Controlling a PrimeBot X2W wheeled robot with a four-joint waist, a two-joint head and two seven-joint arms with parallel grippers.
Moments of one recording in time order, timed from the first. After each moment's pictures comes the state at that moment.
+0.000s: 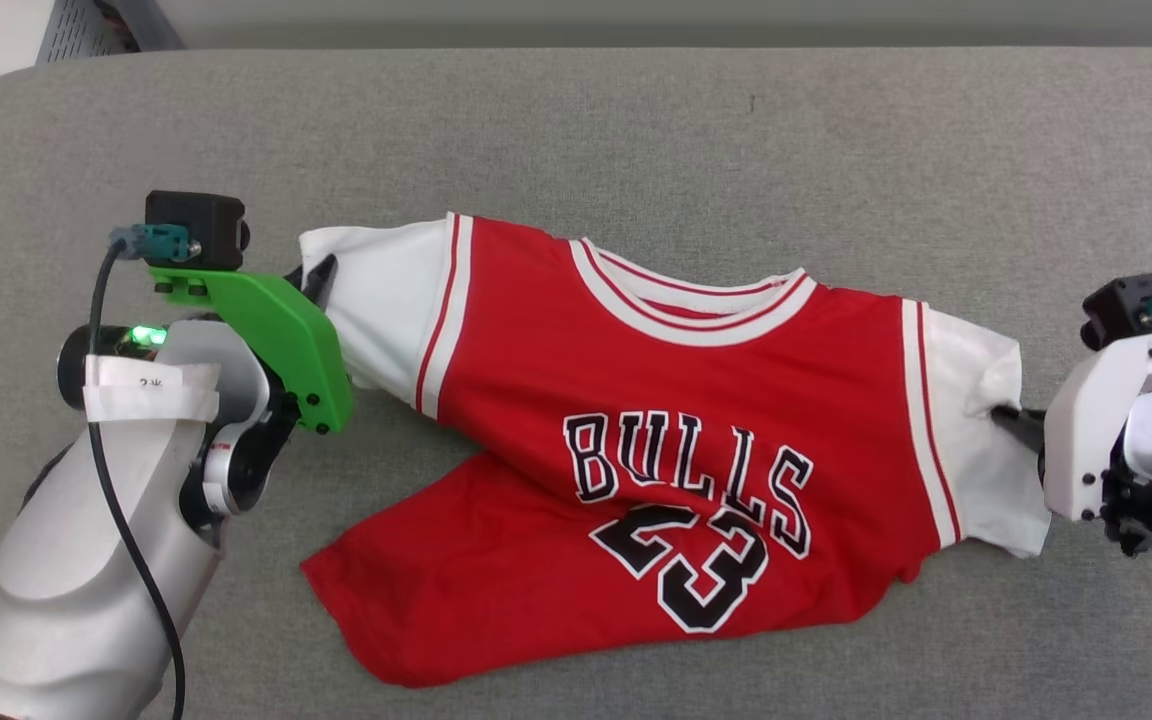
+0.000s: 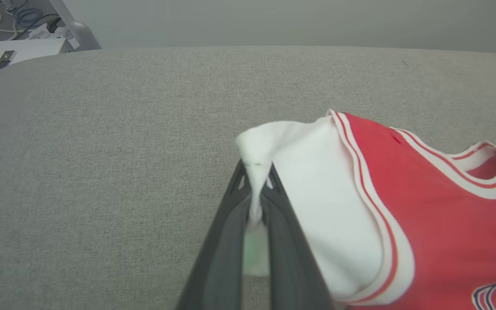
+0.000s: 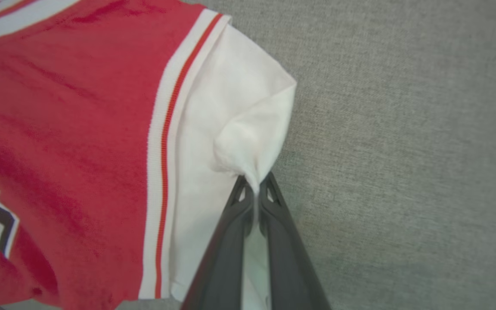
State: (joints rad) left arm -0.60 0.50 -0.51 0.23 -0.75 0.17 0.32; right arm -0.44 -0.51 0.27 0.29 0.67 0.13 0.72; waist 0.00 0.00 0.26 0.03
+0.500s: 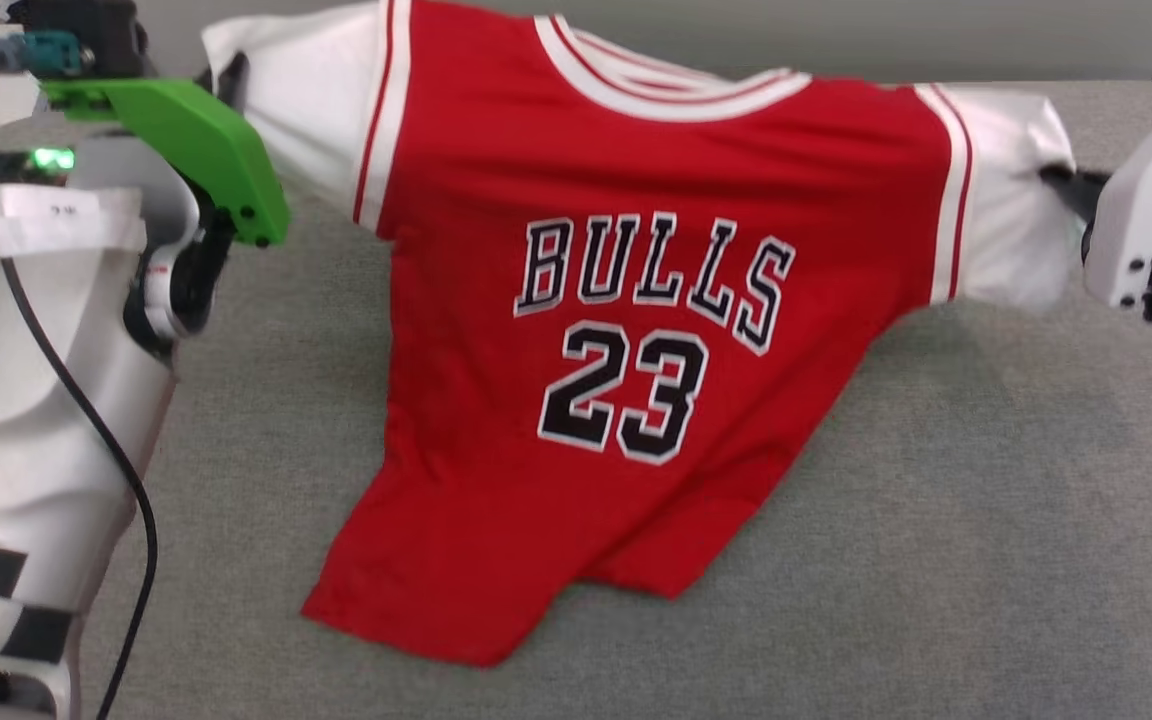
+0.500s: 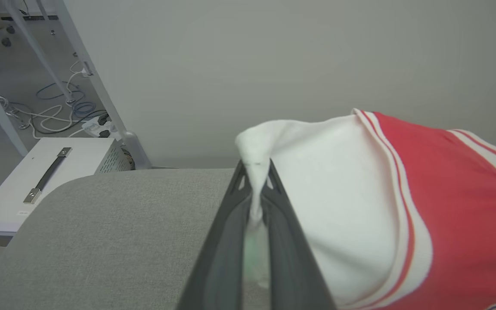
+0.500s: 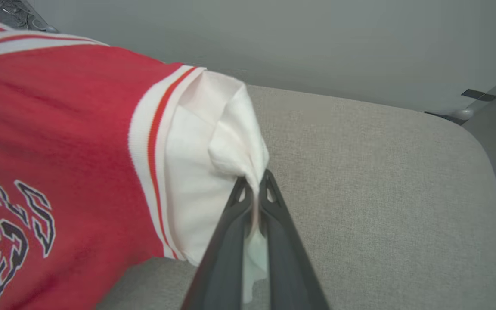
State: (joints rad) left arm -0.89 0.45 -0.47 0.48 -0.72 0.14 0.21; right arm -0.78 -0.48 0.26 0.40 0.58 0.13 0.64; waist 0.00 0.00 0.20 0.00
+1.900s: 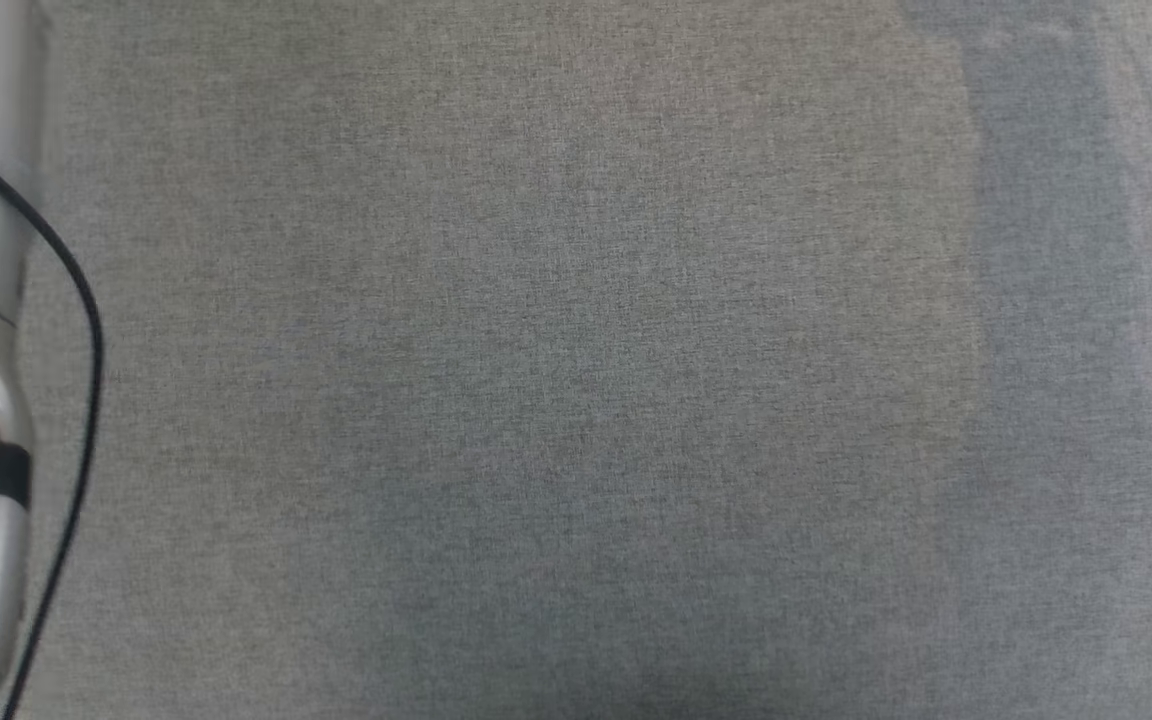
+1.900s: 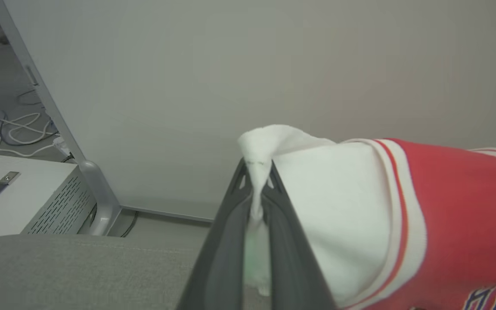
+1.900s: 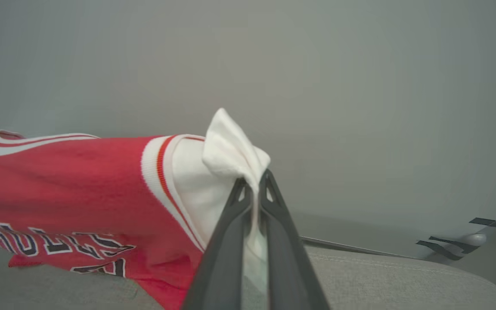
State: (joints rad) left arm -1.51 0.33 -0.42 1.06 -0.66 0.00 -0.14; right arm -1.56 -0.32 0.35 0.91 0.52 0.13 0.14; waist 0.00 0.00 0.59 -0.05
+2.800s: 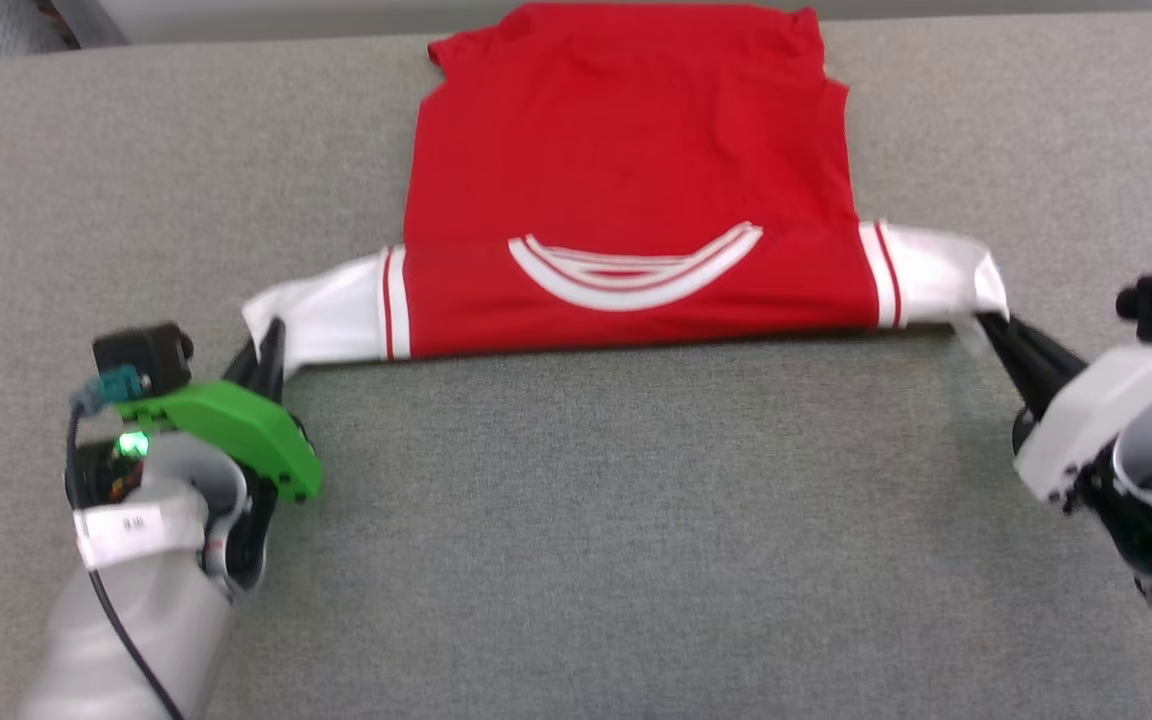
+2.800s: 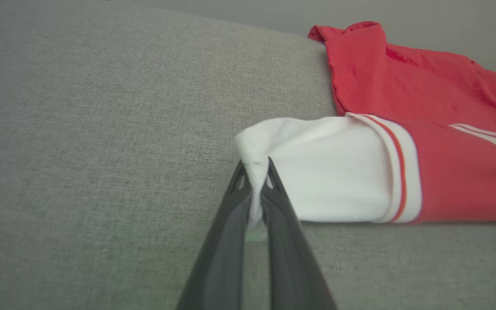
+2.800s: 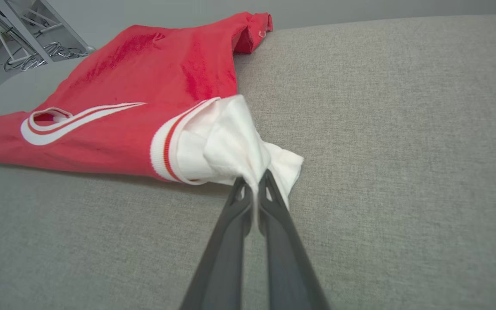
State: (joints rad) left arm -0.59 0.36 -0.42 0.75 -0.77 -0.04 -0.21; right arm -0.50 -0.52 0.41 0.38 0.79 0.13 0.09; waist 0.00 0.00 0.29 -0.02
